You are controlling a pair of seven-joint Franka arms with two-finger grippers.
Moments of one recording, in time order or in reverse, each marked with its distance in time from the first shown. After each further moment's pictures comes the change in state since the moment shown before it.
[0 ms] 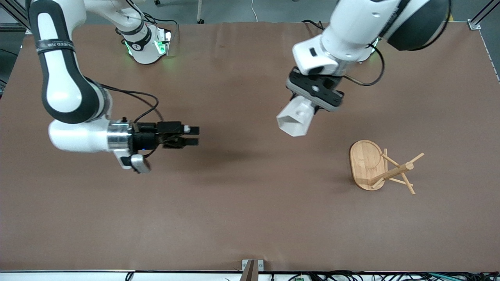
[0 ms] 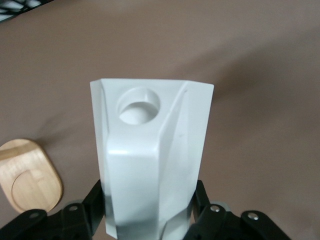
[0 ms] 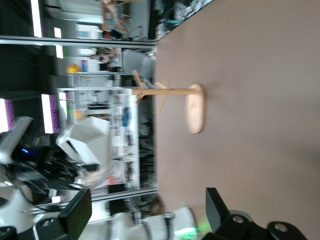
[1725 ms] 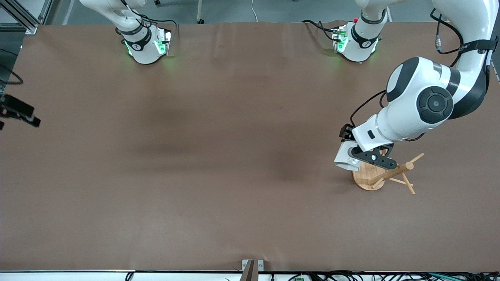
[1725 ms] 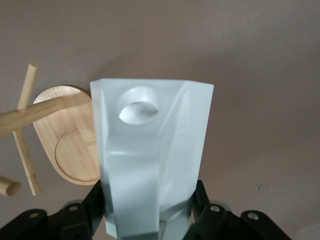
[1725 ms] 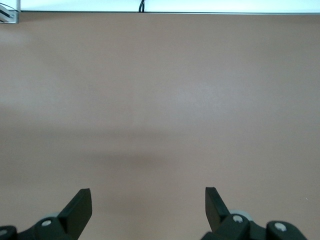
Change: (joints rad) left arm 0.232 0.182 -0.003 -0.105 0.110 -0.009 0.106; right arm -0.207 -0.235 -0.063 0.385 -1.228 -0.325 0.335
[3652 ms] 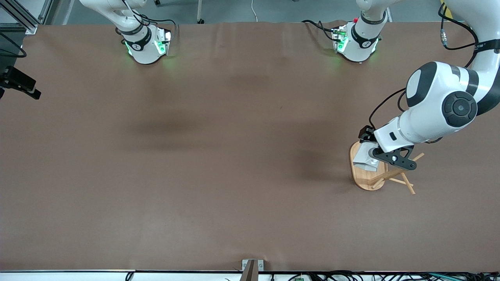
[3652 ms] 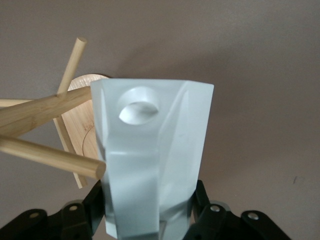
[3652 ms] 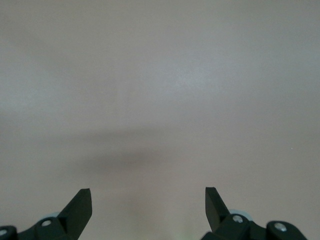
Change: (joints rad) left arm 0.117 -0.030 -0.001 -0.099 0.001 0.065 0.128; right arm 0.002 -0.148 0.020 -0.189 -0.084 -0.021 0.109
